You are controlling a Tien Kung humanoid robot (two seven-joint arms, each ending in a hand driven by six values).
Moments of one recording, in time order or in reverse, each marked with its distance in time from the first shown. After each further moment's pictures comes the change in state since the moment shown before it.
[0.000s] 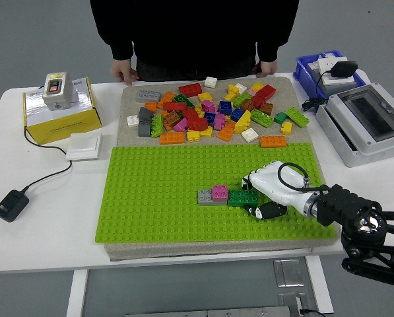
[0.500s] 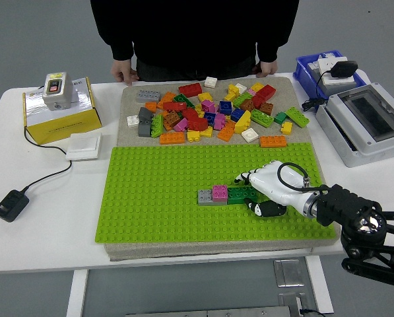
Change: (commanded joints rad) left arm -0.001 0.001 0.000 0.000 0.000 0.000 0.001; right arm 0.004 -0.001 -0.005 0.004 0.006 -0.002 0.001
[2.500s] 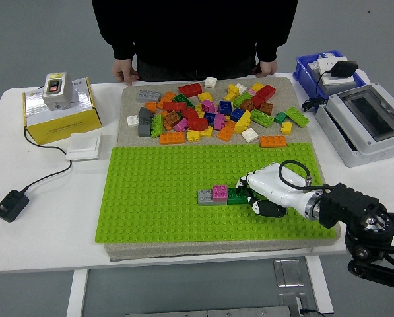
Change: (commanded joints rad) left arm 0.000 -0.001 -0.007 0.000 0.006 0.002 0.000; right arm -0.034 -0.045 0.075 0.137 0.061 0.097 -0.031
